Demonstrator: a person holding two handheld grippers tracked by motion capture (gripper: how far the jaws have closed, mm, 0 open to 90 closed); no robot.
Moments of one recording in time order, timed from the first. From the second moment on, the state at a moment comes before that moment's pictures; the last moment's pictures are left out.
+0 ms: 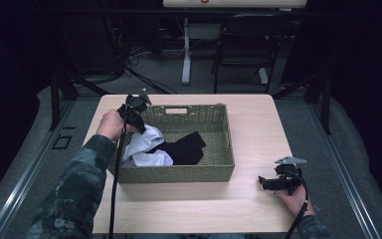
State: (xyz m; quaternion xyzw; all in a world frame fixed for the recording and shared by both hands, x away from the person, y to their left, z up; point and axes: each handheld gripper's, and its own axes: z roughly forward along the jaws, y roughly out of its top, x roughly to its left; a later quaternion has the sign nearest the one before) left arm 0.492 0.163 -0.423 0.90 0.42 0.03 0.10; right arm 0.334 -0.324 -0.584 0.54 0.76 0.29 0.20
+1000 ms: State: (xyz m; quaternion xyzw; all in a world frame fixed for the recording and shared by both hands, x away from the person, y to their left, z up) left arm 0.489 0.170 -0.332 0.90 0.41 0.06 0.13; right arm 0.334 -0.324 -0.584 0.54 0.76 0.29 0.20
